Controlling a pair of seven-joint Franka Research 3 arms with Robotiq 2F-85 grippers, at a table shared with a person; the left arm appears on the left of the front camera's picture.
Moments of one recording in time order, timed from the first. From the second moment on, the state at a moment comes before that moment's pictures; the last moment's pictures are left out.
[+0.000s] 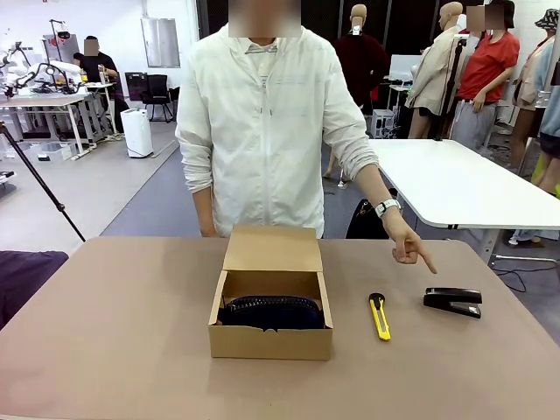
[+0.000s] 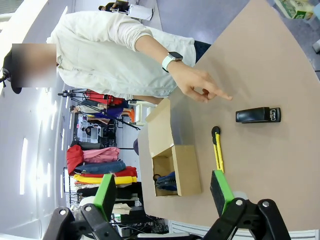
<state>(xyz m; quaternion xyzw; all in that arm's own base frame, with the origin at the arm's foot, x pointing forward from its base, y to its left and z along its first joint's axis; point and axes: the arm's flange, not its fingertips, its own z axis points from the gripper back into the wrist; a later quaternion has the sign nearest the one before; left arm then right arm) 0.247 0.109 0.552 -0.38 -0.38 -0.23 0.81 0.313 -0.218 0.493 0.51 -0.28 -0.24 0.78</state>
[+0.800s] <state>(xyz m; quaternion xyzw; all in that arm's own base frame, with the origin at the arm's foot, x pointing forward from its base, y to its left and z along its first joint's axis) 0.247 0.110 0.552 -0.38 -0.38 -0.23 0.81 0.445 -0.078 0.414 0.28 -0.14 -0.12 0.94</state>
